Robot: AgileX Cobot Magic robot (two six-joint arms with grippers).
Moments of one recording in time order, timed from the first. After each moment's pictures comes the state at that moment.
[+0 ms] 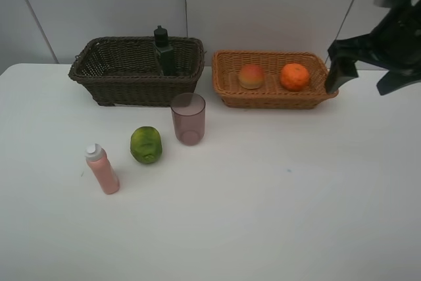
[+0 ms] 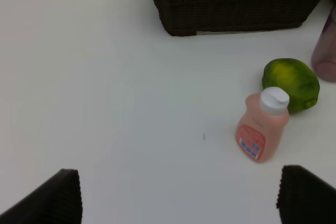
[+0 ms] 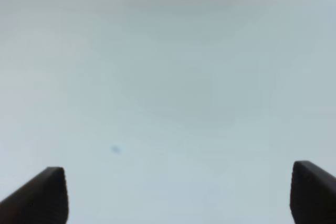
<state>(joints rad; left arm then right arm) -0.03 -0.01 -0.51 0.01 1.06 -0.02 0.18 1.39 -1.06 -0.06 0.99 0.22</state>
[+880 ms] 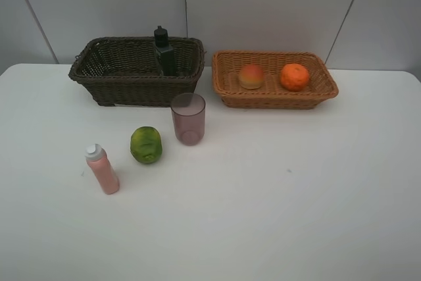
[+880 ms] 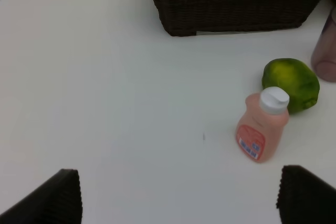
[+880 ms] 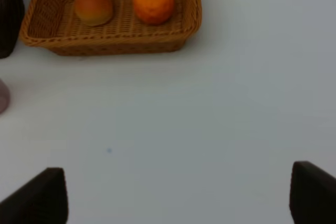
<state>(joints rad) -0.03 -0.01 -0.51 0.01 1.06 -0.02 0.10 0.23 -0.74 -0.07 1.18 0.14</state>
